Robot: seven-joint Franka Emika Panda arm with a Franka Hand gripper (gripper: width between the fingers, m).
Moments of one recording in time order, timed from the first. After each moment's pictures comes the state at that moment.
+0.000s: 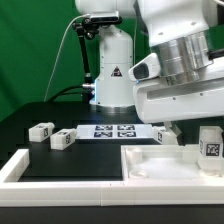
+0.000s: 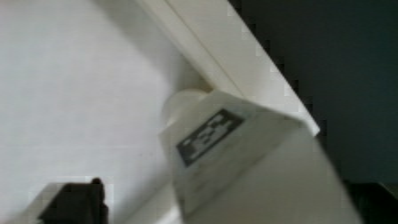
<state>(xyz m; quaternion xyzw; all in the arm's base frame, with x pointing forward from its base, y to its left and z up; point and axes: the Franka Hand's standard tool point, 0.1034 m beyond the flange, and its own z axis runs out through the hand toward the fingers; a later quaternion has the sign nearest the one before) 0.623 0.108 0.078 -0.94 0.33 0.00 0.14</state>
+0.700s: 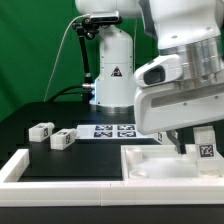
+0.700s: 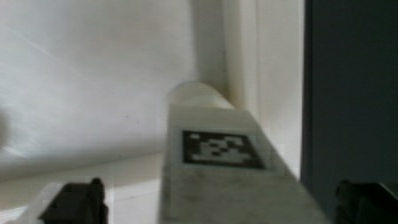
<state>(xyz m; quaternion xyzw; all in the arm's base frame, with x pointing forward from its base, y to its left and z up) 0.628 0.106 0.070 -0.99 0.05 -0.02 0.11</state>
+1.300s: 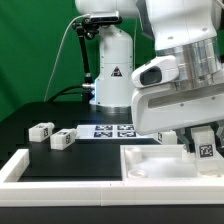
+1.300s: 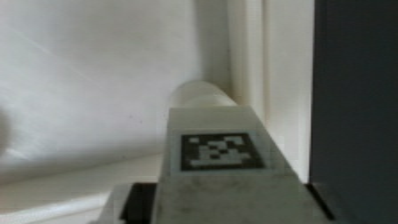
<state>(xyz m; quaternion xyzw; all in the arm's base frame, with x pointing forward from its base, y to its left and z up) 0.627 0.107 0.070 -0.99 0.06 -0.02 0.11</state>
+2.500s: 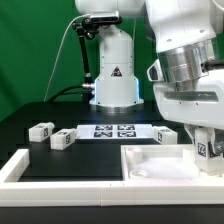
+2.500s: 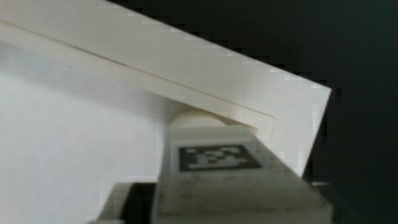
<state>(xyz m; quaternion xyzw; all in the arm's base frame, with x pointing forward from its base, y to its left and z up) 0.622 0.118 0.067 -0.77 0.62 0.04 0.13</state>
